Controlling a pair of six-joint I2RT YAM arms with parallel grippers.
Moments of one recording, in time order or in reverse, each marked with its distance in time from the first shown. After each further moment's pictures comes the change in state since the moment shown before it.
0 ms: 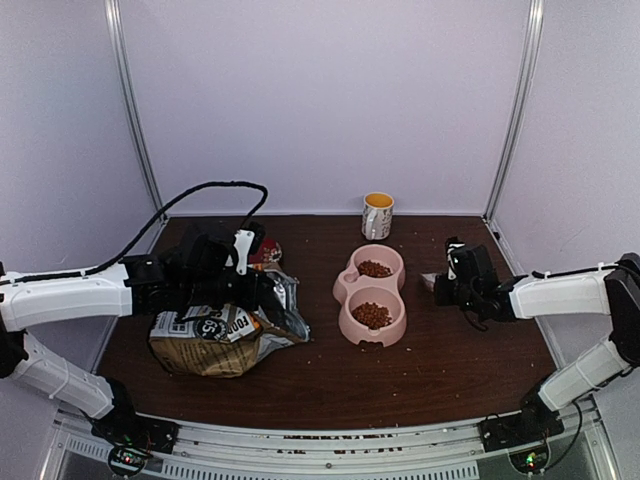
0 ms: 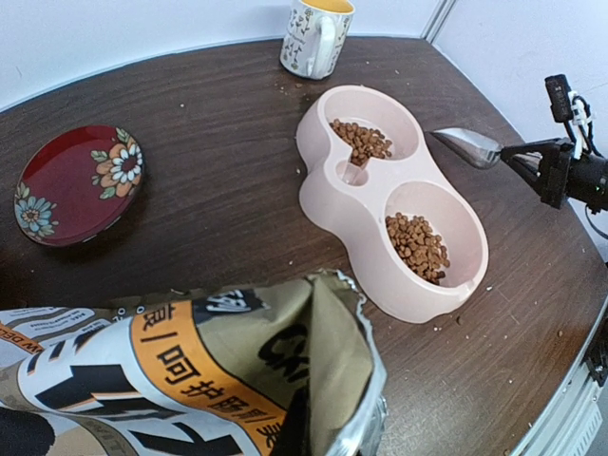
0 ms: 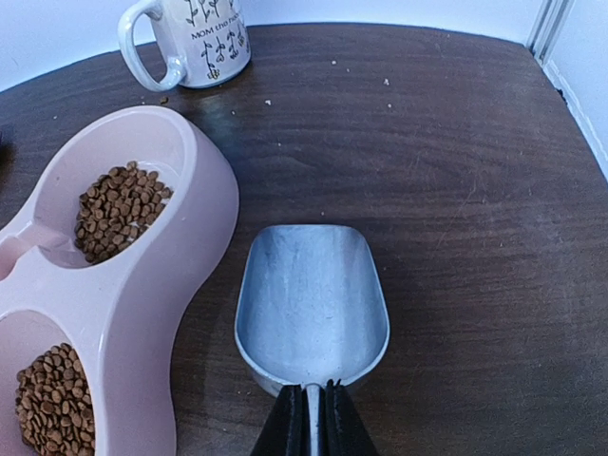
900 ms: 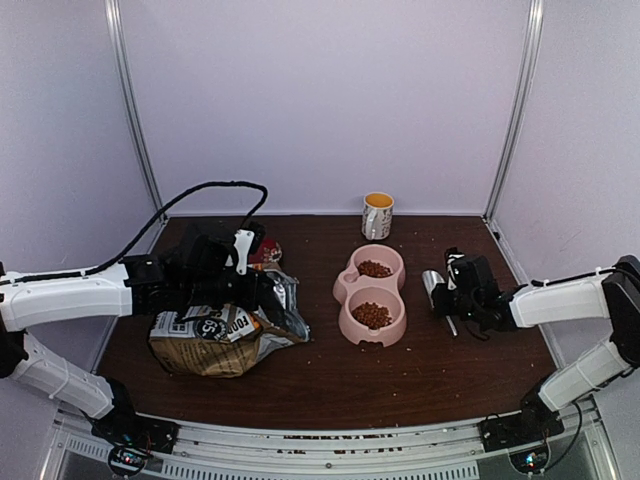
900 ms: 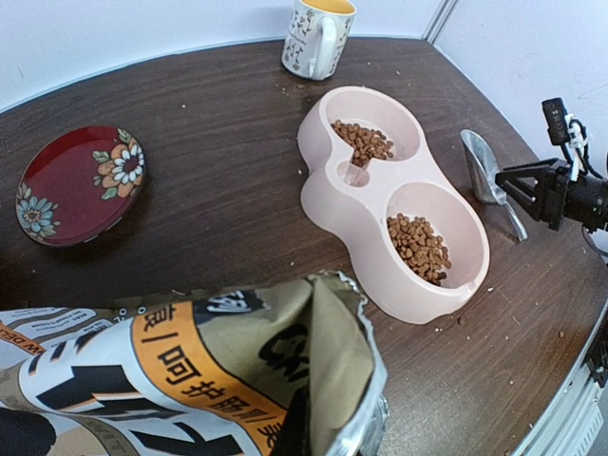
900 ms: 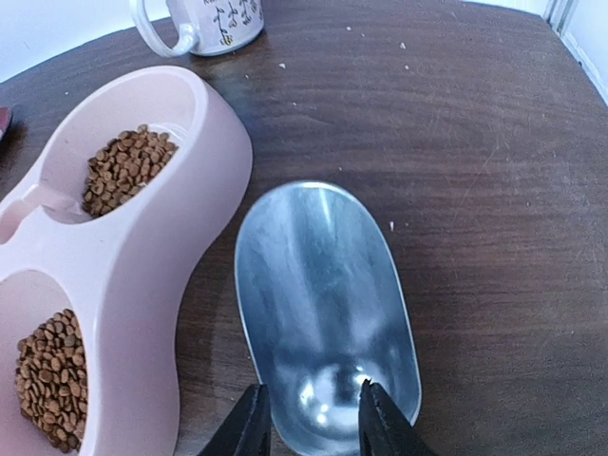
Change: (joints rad) left arm 0.000 0.000 0.000 0.001 -0.005 0.007; right arm 0.020 0.011 -0.106 0.084 -0.053 0.045
